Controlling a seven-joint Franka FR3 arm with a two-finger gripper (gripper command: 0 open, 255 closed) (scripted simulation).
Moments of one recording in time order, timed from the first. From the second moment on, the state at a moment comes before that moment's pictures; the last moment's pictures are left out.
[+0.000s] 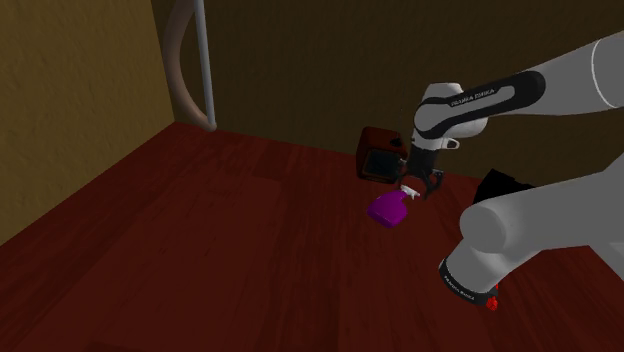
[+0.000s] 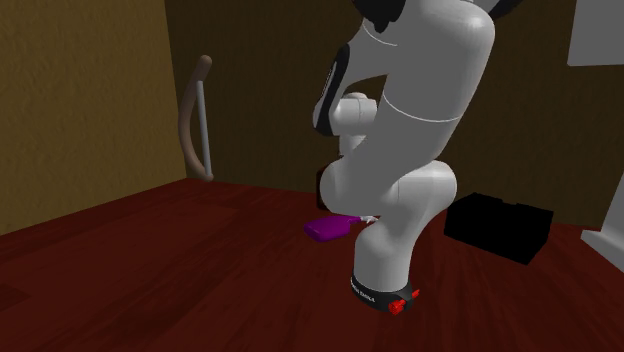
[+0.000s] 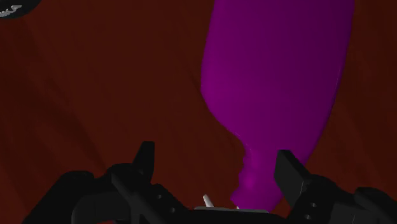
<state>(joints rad) -0.51 -0.59 -0.03 -2.87 -0.01 2.07 1.00</state>
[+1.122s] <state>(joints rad) -0.50 -0.32 -0.08 -2.84 0.10 2.36 0.99</state>
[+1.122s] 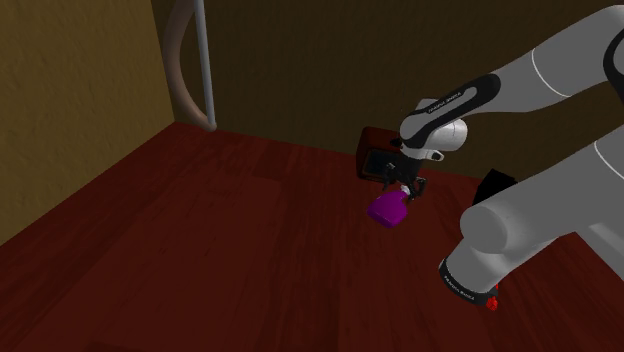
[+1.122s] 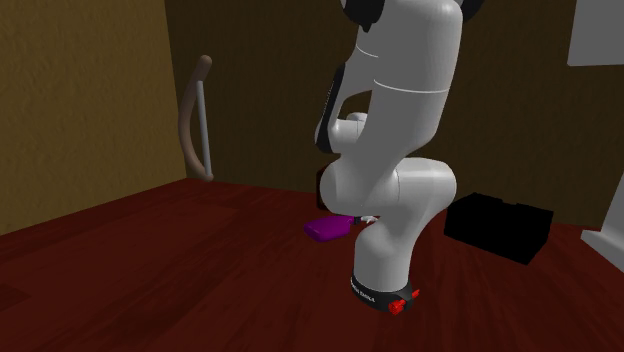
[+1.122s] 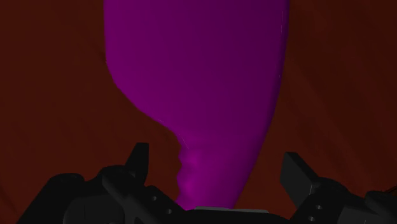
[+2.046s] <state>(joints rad) -0.50 -0.34 -0.08 -2.83 0.10 2.34 0.99</state>
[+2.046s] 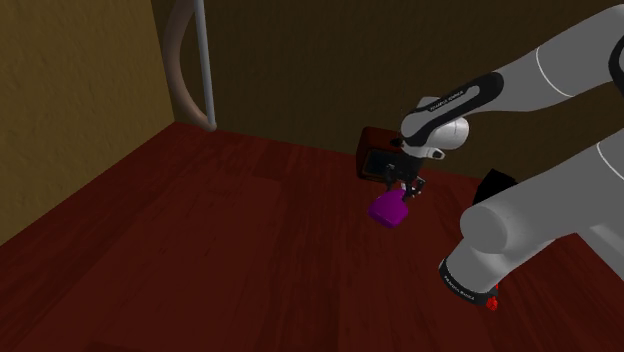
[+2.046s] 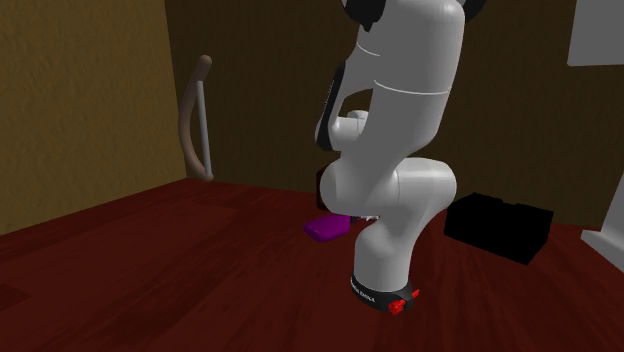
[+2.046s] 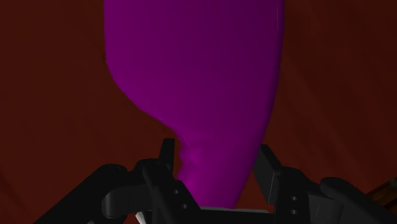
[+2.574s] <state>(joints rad) -0.51 -0.44 -0.07 -2.80 0.08 2.20 1.01</state>
